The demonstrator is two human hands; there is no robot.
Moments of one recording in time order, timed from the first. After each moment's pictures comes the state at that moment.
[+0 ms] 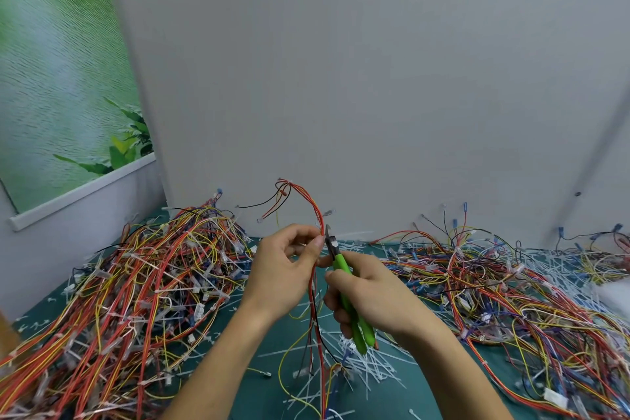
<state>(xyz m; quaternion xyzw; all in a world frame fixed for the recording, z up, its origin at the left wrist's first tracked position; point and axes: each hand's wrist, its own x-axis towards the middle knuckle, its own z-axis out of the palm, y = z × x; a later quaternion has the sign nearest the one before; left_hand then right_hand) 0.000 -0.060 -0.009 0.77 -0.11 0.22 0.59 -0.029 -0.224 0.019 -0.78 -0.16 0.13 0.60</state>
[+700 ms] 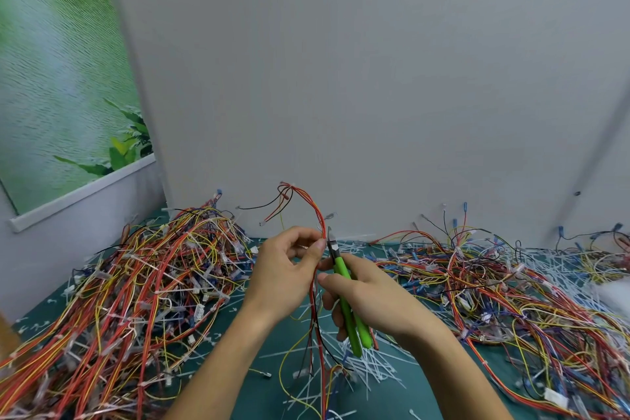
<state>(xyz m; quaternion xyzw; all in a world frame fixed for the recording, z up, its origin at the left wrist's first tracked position) -0.001 -0.063 -0.008 0.77 -0.11 0.21 0.59 -0.030 -0.226 0.022 -0.80 -0.16 0.14 0.57</state>
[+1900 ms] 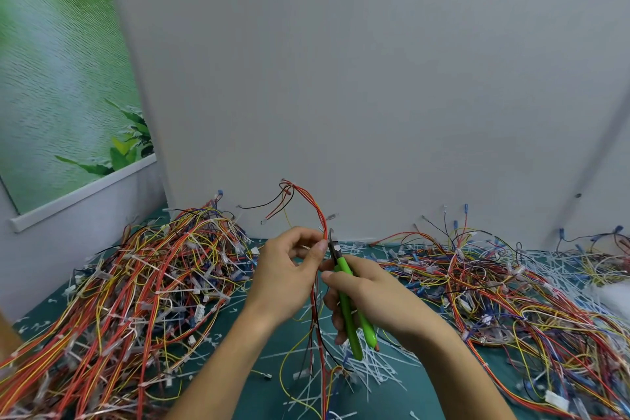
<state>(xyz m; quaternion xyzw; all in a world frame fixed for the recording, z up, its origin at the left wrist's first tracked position) -0.004 -0.065 -0.006 0.78 -0.11 0.22 0.58 -0.035 -0.226 0.030 -0.77 -0.15 0.16 0.59</state>
